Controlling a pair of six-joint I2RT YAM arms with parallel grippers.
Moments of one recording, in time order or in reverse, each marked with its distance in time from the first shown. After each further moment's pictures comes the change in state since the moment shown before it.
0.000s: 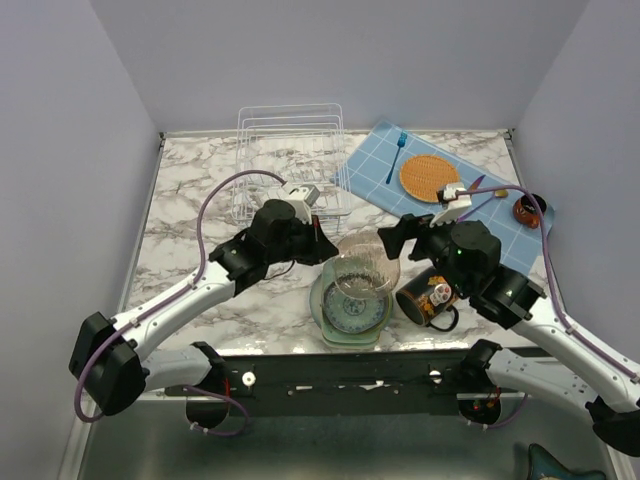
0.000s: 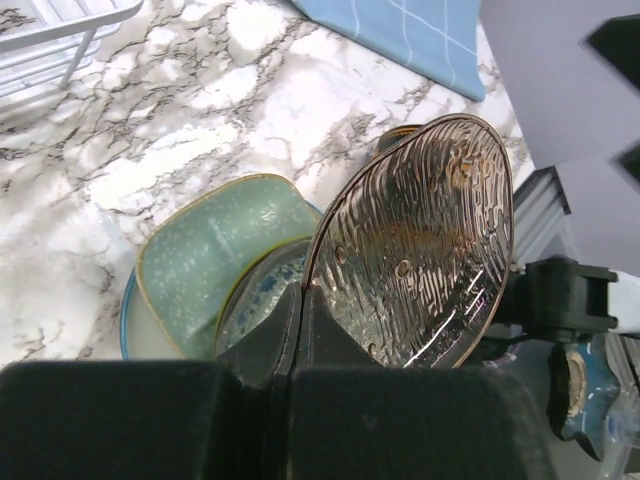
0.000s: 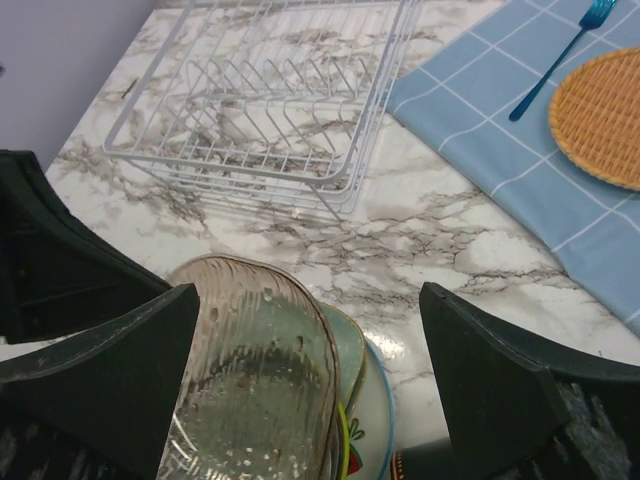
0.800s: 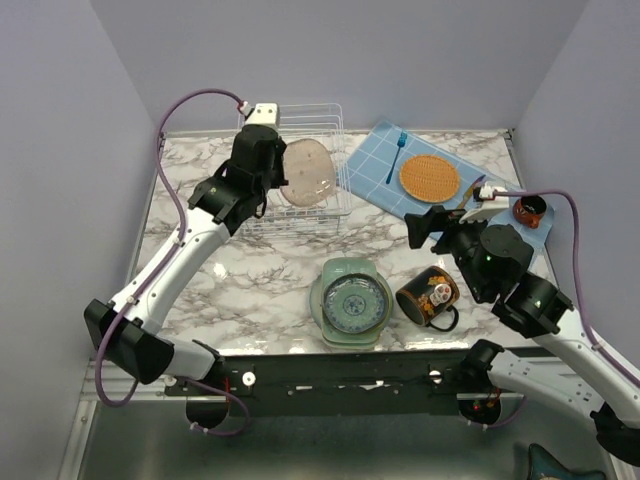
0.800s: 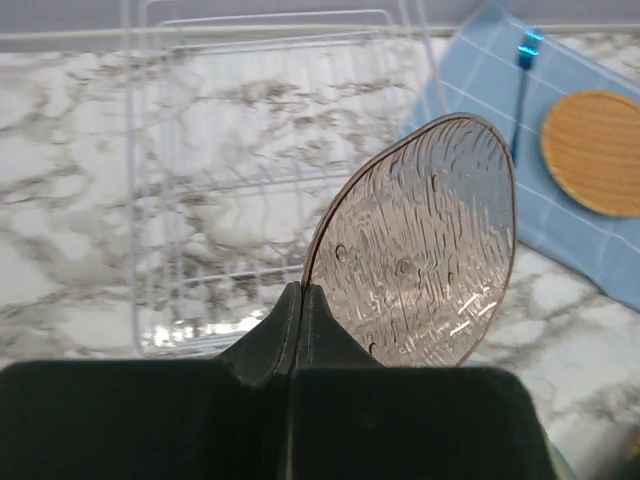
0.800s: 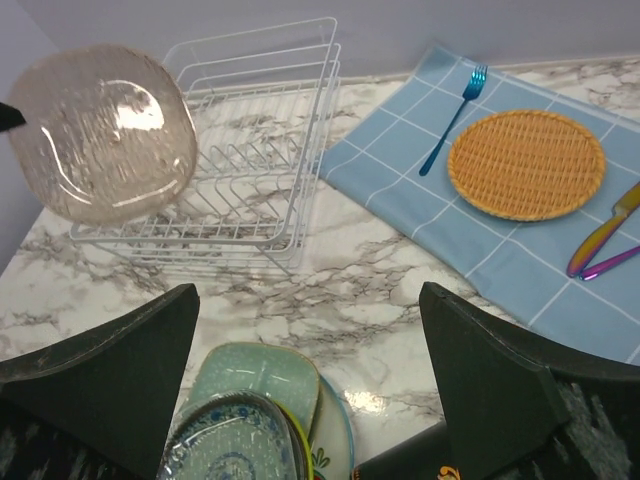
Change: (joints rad) left arm 0.171 0.210 0.573 -0.347 -0.553 0.317; right arm 0.000 -0.099 0.116 -0.092 0.201 -0.037
